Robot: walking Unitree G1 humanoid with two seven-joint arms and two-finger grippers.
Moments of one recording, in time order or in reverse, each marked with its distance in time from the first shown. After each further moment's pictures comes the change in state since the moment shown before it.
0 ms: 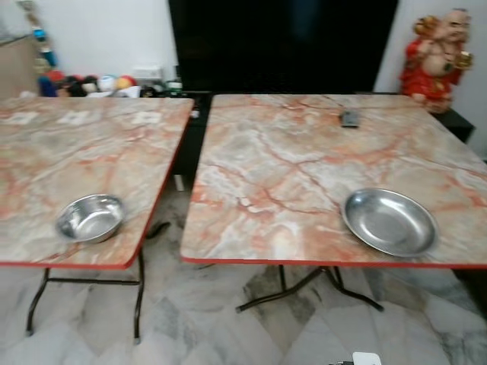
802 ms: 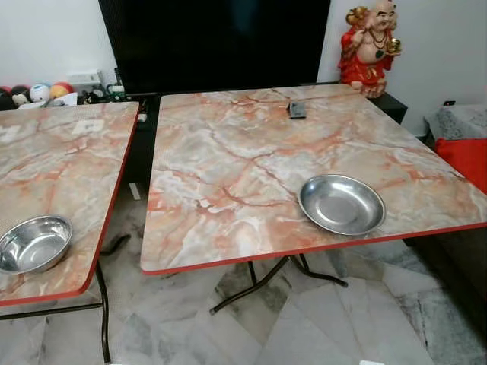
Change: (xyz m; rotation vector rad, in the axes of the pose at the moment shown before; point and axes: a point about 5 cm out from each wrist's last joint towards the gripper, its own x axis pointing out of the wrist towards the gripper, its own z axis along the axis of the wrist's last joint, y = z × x) left arm 0.002 -0.005 0.012 0.038 -0.047 0.003; right arm -0.001 -0.002 -0.008 0.008 0.062 -0.085
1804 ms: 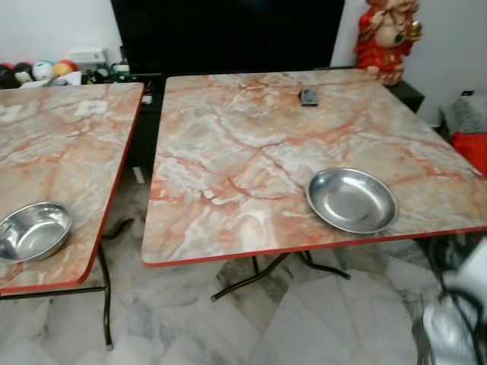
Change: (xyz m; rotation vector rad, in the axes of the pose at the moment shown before) left arm 0.001 -0.016 0.005 0.067 -0.059 -0.041; right arm -0.094 -0.083 0.160 0.496 -0.853 -0.621
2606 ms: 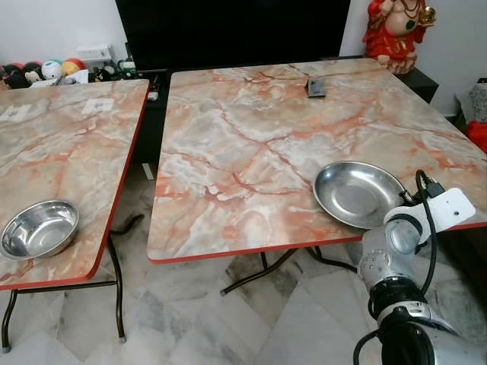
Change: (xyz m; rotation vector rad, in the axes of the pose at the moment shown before) left arm -0.010 -0.029 -0.030 0.037 0.068 -0.013; right arm 0.034 0.124 0.080 0.515 -0.014 0.155
